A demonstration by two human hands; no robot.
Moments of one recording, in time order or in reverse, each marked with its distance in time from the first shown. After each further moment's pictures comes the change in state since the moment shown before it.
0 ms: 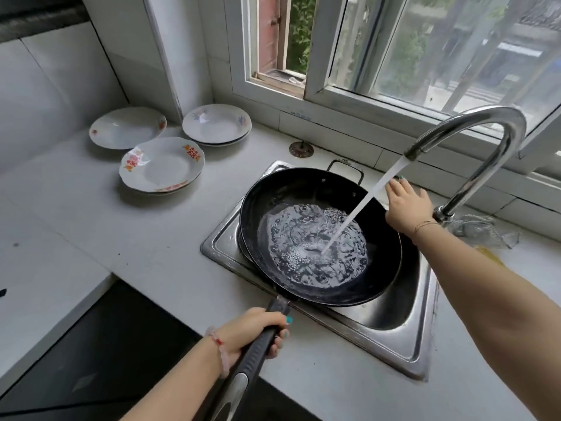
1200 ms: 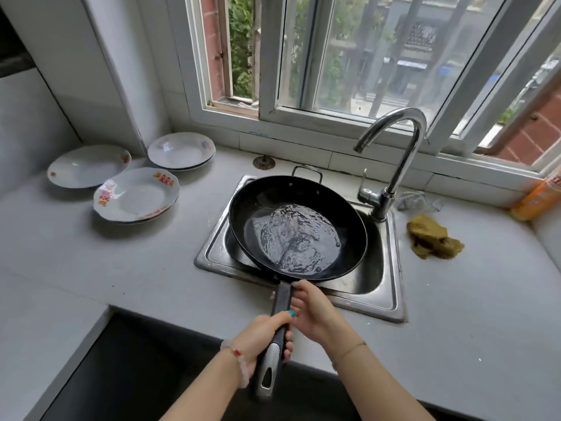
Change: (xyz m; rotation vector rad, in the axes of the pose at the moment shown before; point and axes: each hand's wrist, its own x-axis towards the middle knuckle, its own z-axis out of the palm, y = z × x) left_hand -0.046 -0.023 0.003 0.131 0.017 0.045; right_hand -0.222 -0.205 -0.028 2.395 -0.595 0.762
